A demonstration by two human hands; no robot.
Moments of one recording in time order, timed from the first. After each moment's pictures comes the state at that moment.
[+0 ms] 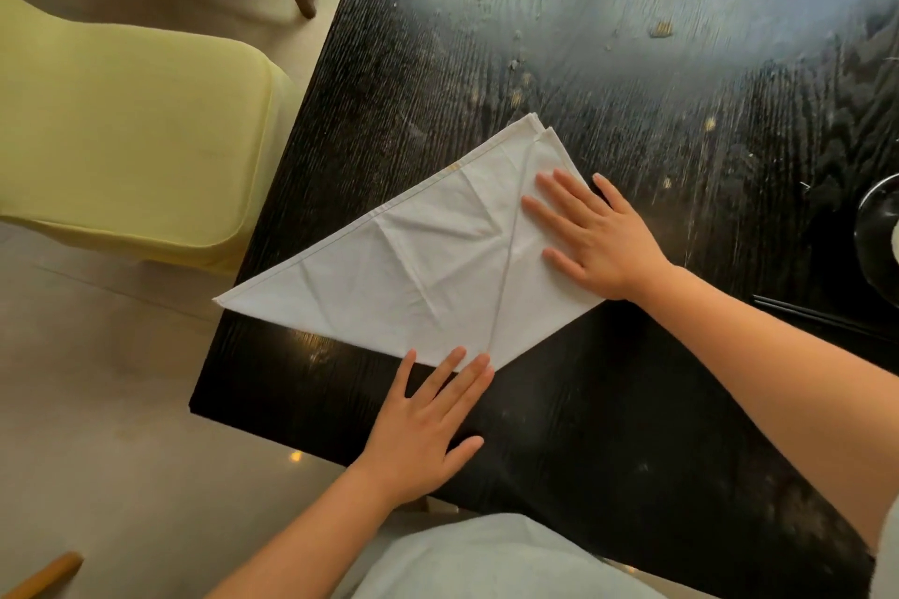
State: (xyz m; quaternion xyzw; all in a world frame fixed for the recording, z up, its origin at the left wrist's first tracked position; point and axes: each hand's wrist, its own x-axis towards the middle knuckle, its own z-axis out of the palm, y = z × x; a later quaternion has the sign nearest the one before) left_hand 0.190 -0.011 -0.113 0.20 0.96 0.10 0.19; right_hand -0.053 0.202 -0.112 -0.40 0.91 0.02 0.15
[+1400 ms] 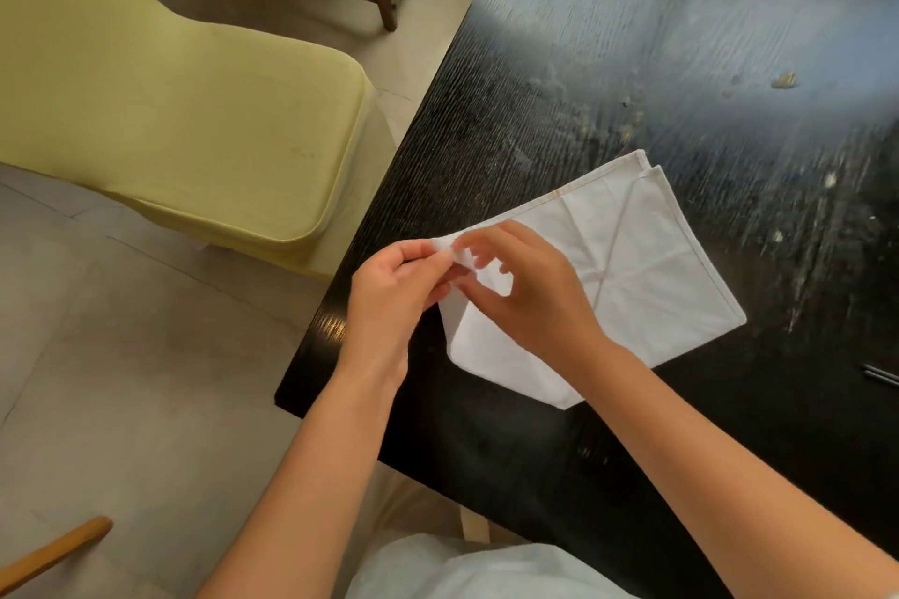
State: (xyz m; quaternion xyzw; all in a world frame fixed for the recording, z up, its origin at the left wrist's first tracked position) left_hand 0.078 -0.103 -0.001 -0.41 0.59 0.70 0.02; right_hand 0.020 0.022 -0.030 -0.31 0.84 -0.44 0.10
